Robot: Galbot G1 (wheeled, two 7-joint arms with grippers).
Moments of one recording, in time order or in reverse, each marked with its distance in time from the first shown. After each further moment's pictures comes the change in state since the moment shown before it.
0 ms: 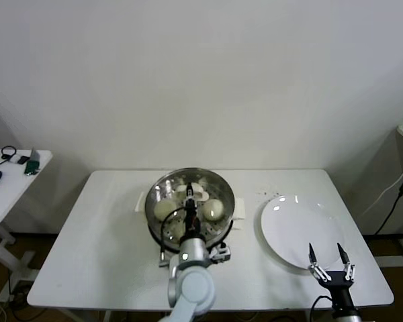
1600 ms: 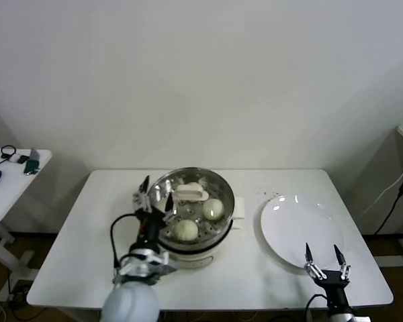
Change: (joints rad) left arm 0.200 0.199 -0.231 -0.372 -0.830 -0.210 -0.169; right arm -0.013 0.021 -0.023 0.064 -0.025 -0.117 0.084
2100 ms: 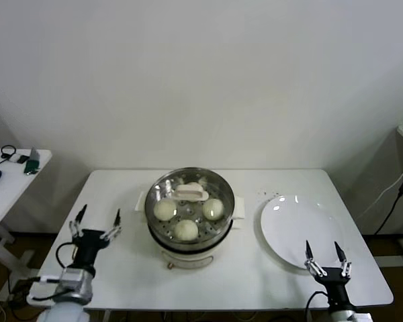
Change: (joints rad) left arm 0.184 0.079 -0.430 0.111 -0.883 -0.342 -0.020; right arm -0.003 -0.012 0.000 0.032 -0.012 -0.035 0.013
